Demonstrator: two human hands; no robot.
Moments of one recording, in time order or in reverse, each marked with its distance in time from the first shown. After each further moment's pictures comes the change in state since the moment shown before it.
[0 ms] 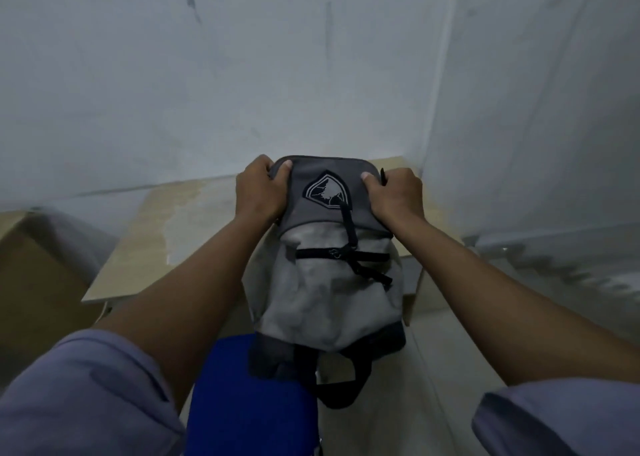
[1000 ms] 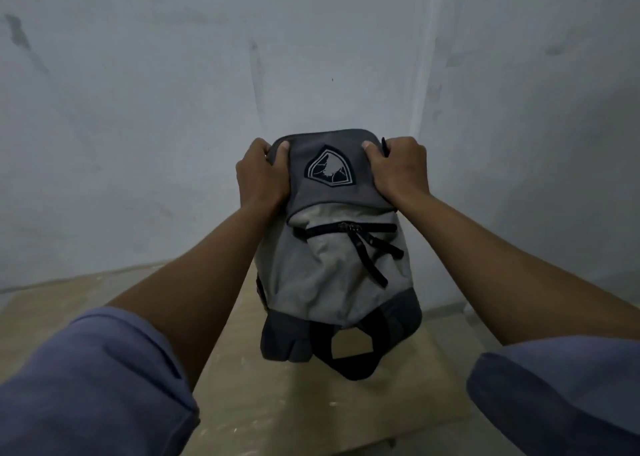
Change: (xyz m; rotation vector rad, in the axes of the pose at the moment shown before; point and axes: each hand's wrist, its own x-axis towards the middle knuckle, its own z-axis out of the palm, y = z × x) left_hand 0.350 0.088 0.299 -0.215 0.077 0.045; right_hand 0.461 0.054 0.033 0.009 0.175 -0.184
